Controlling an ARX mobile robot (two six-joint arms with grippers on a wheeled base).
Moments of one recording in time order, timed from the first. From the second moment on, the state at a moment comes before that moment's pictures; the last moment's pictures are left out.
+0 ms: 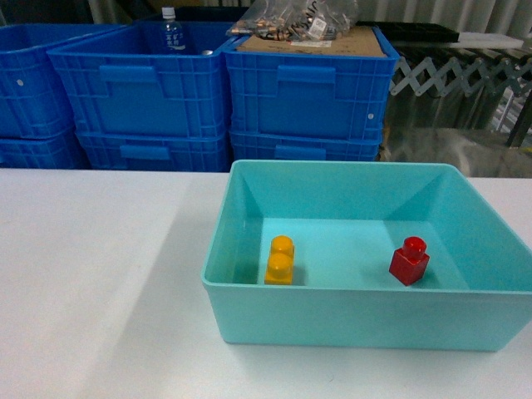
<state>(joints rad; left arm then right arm) 0.00 0.01 0.02 0.00 0.00 0.00 0.00 0.01 0.01 0.00 0.00 0.01</state>
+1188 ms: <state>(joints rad) 0.00 0.01 0.02 0.00 0.00 0.00 0.00 0.01 0.01 0.00 0.00 0.01</state>
